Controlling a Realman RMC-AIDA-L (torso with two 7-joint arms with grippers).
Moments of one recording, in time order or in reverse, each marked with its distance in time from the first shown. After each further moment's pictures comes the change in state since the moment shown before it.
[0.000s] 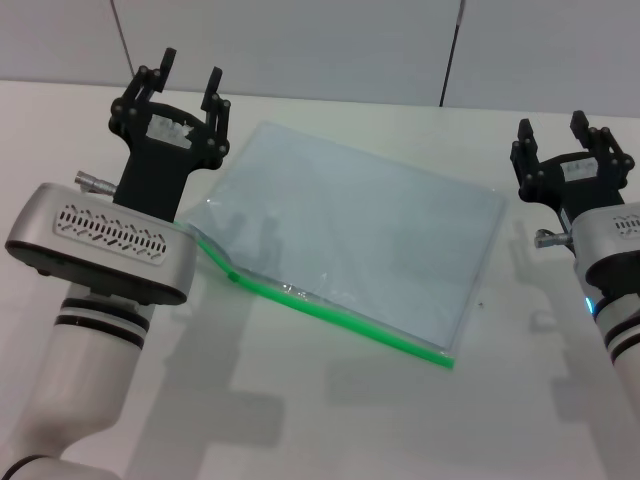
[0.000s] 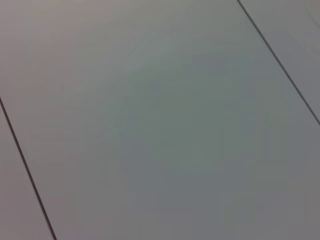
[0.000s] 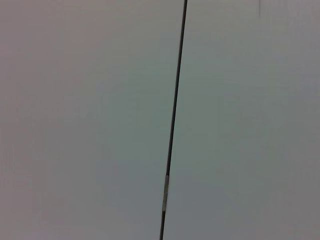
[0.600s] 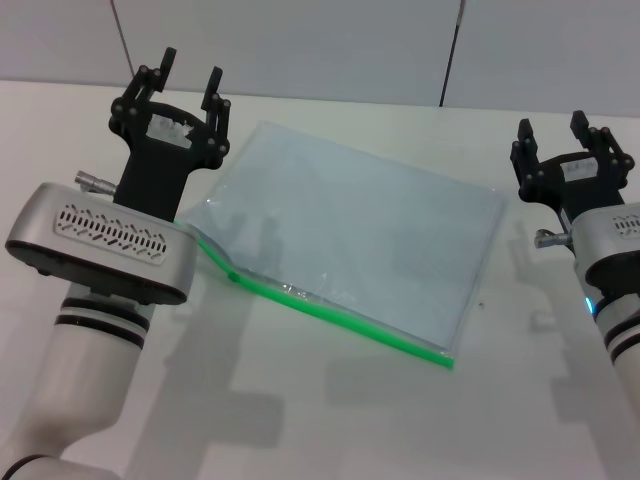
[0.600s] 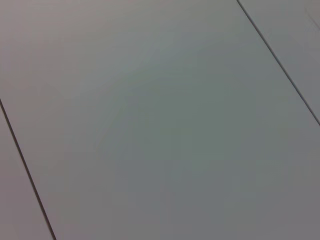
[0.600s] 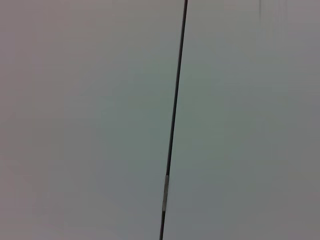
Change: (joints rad) left arm -0.001 0.000 0.000 0.000 0.000 0.000 0.000; right arm 0.000 0.000 0.000 0.000 0.000 0.000 -0.002
